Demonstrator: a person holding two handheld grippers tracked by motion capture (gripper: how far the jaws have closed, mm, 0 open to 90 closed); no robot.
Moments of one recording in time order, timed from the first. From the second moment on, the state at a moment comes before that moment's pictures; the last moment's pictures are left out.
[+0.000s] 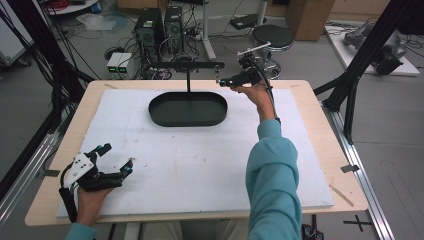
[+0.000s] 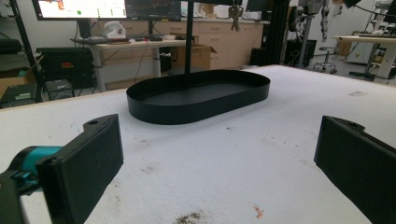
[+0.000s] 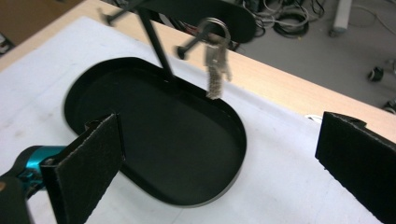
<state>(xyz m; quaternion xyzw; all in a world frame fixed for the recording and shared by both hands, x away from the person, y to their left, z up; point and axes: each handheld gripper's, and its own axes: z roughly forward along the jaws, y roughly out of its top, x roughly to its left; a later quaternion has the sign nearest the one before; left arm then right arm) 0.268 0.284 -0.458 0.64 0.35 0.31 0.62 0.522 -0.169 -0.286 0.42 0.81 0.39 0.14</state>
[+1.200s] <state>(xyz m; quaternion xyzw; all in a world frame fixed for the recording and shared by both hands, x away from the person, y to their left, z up) 0.267 0.283 -0.458 0.64 0.34 0.31 0.62 0.331 -0.290 -0.419 0.27 0.72 0.61 0.21</state>
